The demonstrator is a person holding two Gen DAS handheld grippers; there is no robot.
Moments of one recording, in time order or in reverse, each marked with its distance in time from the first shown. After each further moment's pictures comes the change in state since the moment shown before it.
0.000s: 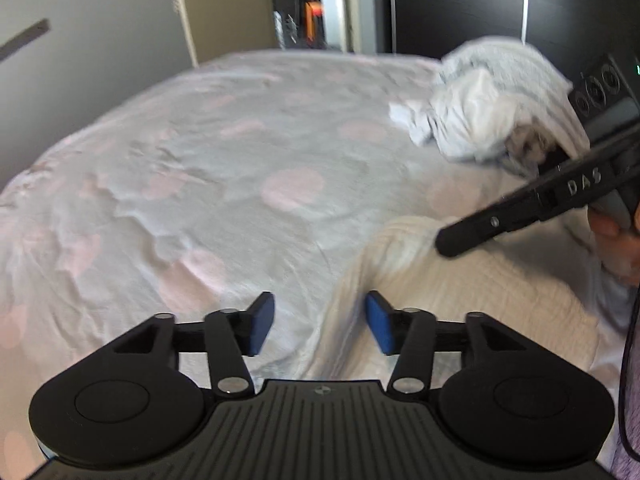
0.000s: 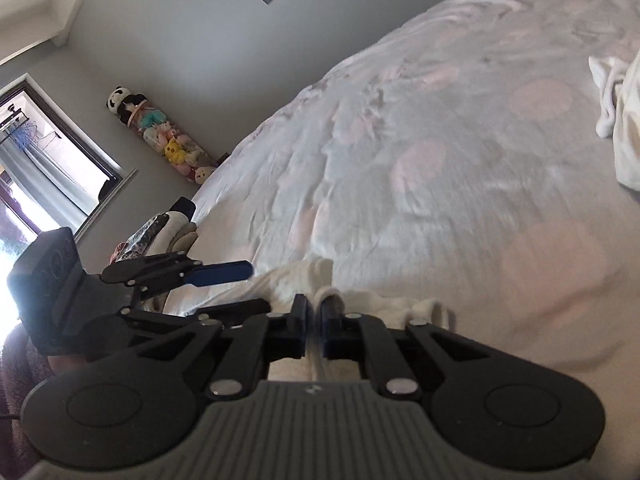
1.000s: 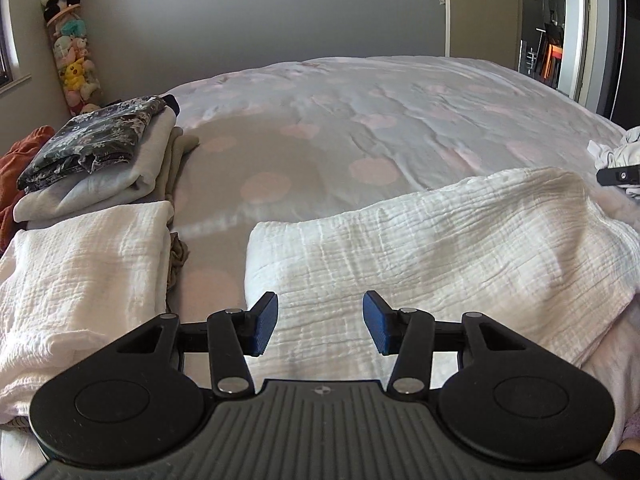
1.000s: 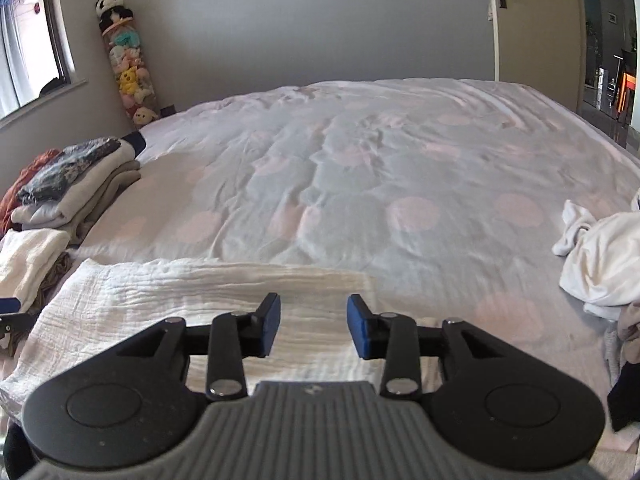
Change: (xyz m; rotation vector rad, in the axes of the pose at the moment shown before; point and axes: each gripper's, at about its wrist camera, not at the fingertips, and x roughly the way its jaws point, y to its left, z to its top) left arm -0.195 0.030 -0.160 -0.504 0.057 0.505; right arm 0.001 0.126 -0.029 -0.387 -0.019 -0.351
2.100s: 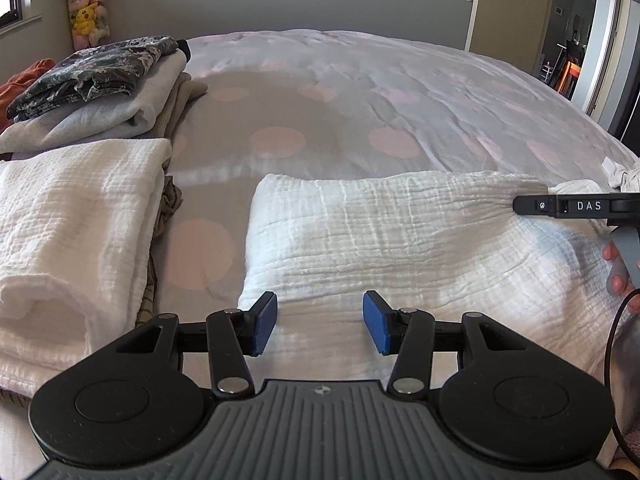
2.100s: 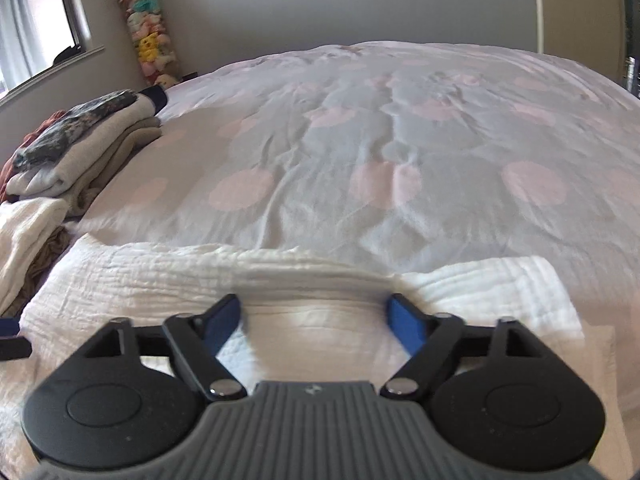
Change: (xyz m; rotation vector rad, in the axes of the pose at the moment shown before) left arm 0.028 0.021 -0.017 -0.128 0.076 -0.038; right arm 0.107 0.067 -0.009 -0.052 0.079 0.081
